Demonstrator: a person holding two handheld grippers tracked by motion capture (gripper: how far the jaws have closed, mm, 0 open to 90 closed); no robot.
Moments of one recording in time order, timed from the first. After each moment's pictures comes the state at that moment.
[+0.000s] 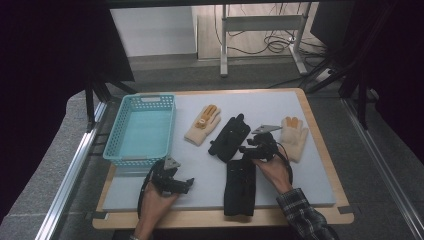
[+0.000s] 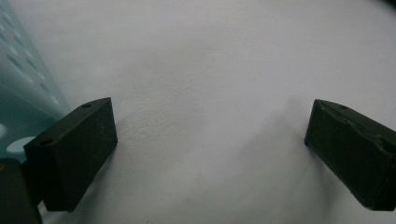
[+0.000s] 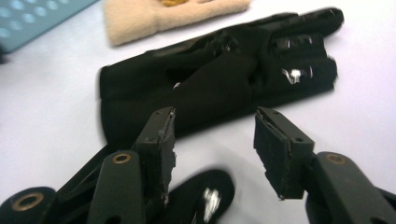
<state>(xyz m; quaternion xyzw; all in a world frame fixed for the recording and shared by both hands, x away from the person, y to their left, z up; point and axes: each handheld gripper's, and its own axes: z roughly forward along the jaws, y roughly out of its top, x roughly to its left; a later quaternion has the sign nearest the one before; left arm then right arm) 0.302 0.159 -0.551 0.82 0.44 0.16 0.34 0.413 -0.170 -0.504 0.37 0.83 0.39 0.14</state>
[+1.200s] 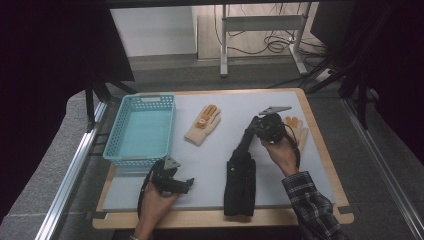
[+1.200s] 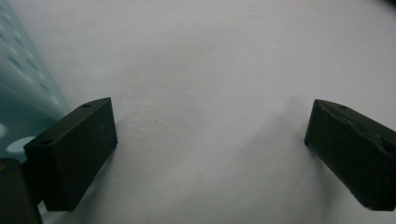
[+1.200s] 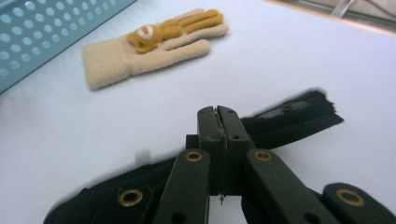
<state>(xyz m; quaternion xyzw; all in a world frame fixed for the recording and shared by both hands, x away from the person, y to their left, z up) 0.302 0.159 -0.551 0.82 0.44 0.16 0.34 0.432 -0.187 -0.444 0.38 0.82 0.38 0.16</state>
